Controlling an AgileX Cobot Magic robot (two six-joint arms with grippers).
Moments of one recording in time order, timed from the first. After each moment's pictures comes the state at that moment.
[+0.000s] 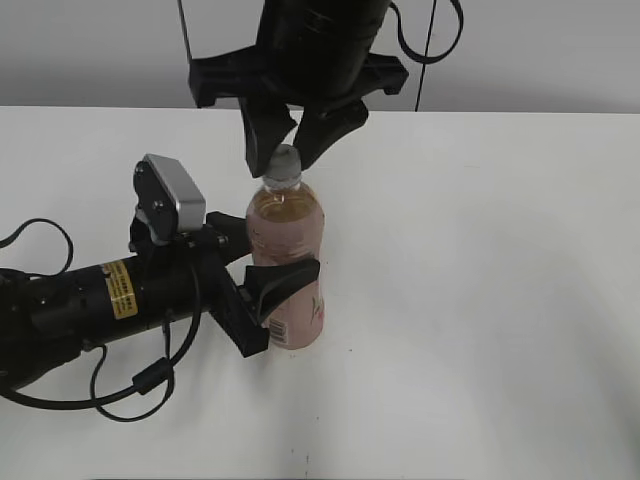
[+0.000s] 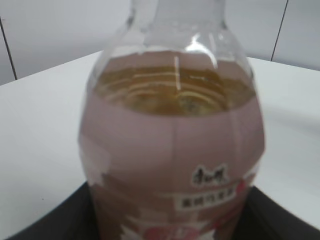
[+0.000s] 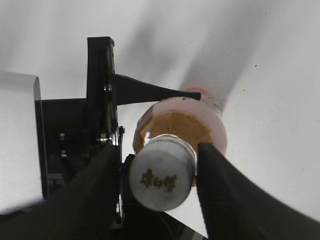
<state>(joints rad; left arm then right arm) -0.45 1.98 -0.56 0.66 -1.20 -0.18 0.74 1.96 -1.86 0.18 1.22 0.15</state>
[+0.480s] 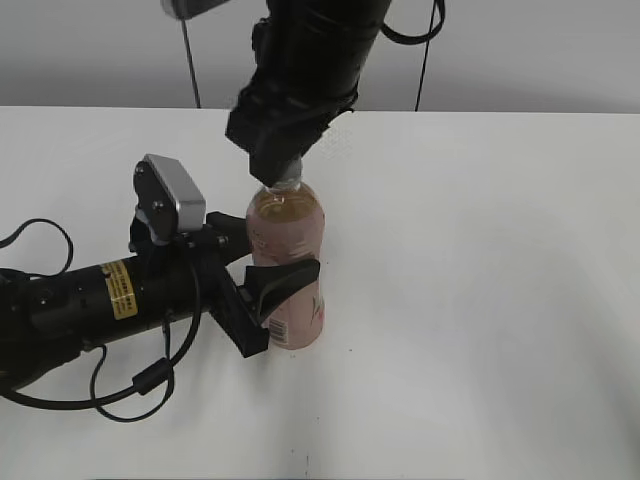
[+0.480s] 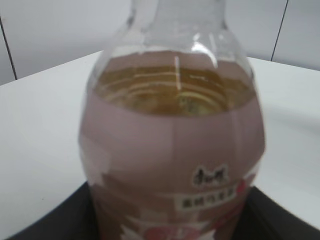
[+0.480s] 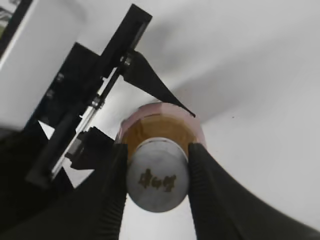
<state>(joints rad) -0.45 1.98 -0.56 0.66 -1.20 -0.18 0.74 1.96 -1.86 0.18 1.22 -0.43</state>
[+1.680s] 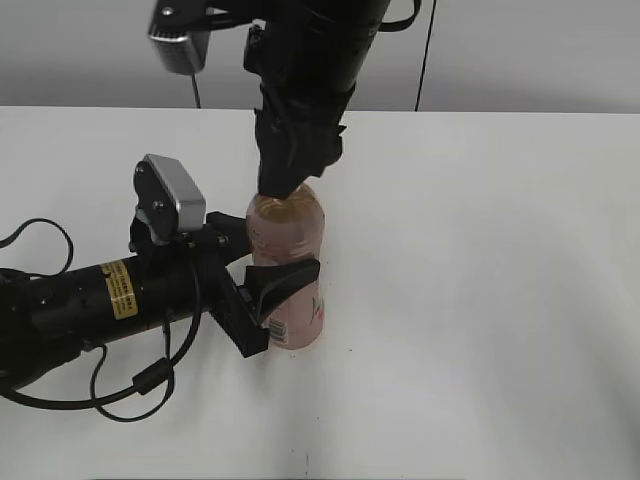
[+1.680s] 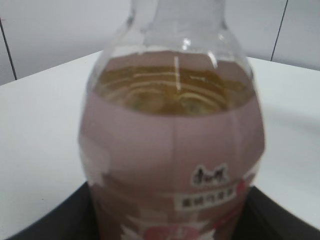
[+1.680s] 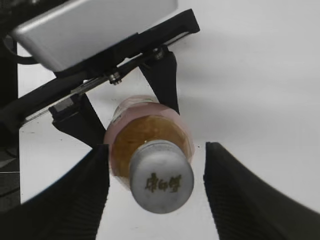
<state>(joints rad) -0.45 1.98 -0.56 0.66 -1.20 -0.18 0.74 1.96 -1.86 0.19 1.22 -1.03</state>
